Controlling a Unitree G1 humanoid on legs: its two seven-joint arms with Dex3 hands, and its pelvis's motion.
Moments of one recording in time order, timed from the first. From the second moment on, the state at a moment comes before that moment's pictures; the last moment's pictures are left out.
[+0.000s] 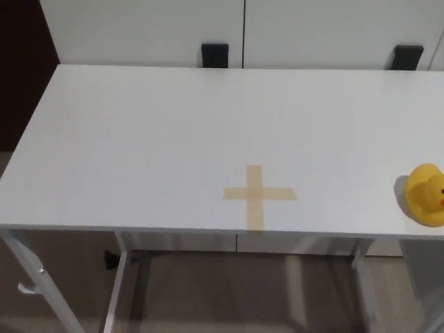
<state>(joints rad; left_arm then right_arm) 0.00 0.54 0.17 1.26 0.07 -0.08 0.03 0.10 -0.72 -0.35 1.16 0.01 -0.24 0.07</state>
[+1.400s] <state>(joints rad) 0.01 0.55 0.16 1.29 0.07 -0.08 0.04 -0.29 -0.67 -0.41 0.65 0.18 -0.19 0.06</state>
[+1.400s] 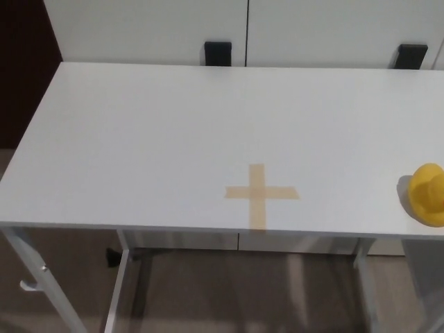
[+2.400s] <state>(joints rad) 0.02 0.54 0.15 1.28 0.07 -0.08 0.04 -0.37 -0.52 -0.17 0.79 0.07 -0.11 0.07</state>
